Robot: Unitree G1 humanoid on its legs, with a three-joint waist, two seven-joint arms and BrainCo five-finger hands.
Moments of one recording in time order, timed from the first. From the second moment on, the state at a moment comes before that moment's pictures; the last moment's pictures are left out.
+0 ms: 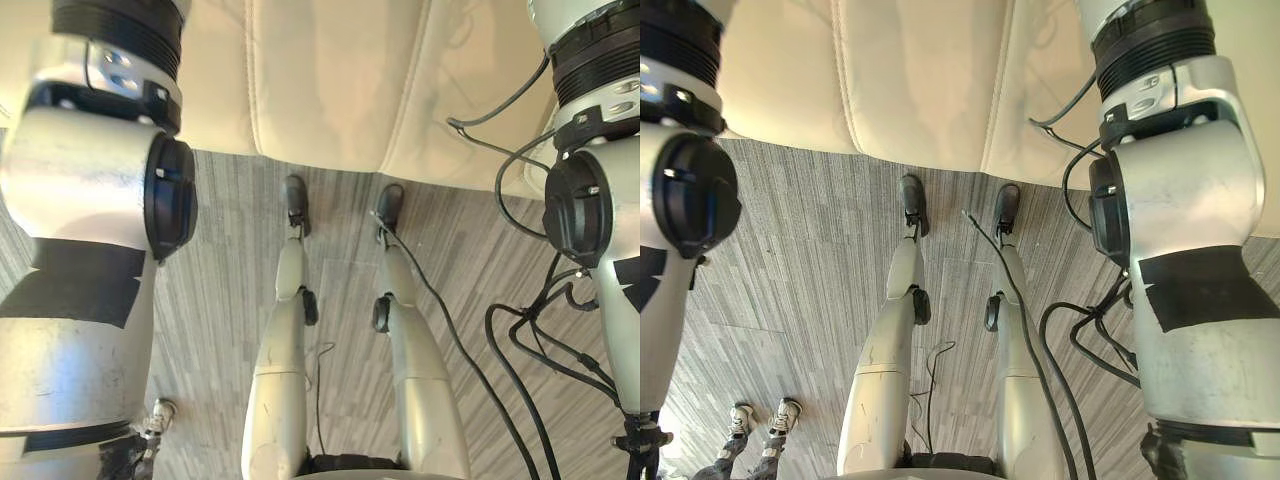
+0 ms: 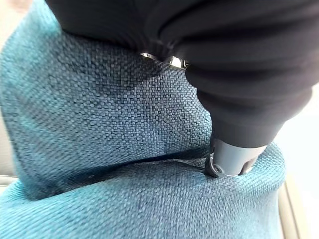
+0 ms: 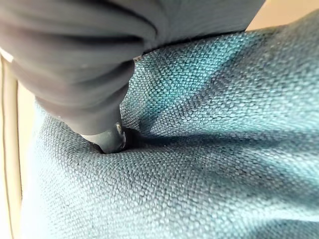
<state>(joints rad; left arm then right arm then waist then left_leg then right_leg) -1.76 0.38 -0.04 1.10 -0.35 -0.18 0.36 -1.81 -0.41 0.24 1.08 0.51 -0.13 -0.25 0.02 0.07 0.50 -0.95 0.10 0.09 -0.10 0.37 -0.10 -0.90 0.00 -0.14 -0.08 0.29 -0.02</state>
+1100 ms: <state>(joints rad) -0.30 0.13 0.07 0.43 -0.36 -0.33 0.24 -0.30 -0.22 0.04 0.15 0.09 -0.27 -0.19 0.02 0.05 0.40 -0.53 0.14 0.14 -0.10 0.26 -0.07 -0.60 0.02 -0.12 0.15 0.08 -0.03</state>
